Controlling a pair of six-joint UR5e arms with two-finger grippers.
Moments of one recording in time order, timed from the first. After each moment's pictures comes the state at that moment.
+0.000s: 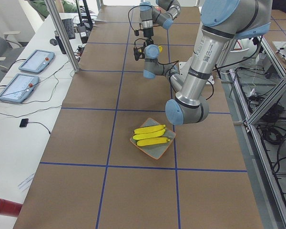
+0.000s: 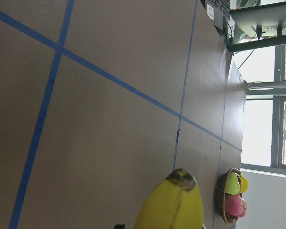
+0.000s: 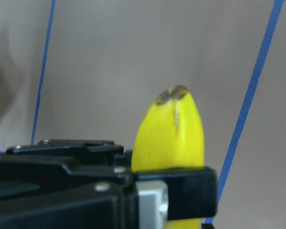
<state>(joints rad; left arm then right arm) -0.53 -2.07 -1.67 -2.71 -1.91 -1.80 0.57 -0.87 1.77 -1.37 2.25 1.12</state>
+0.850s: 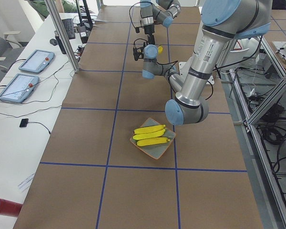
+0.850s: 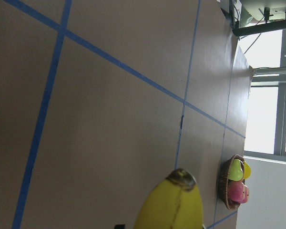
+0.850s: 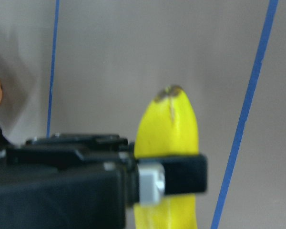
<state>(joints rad) -0.57 -2.07 -1.67 -2.70 -1.97 -1.80 0.60 -0.91 1.84 -1.35 2.33 1.19</state>
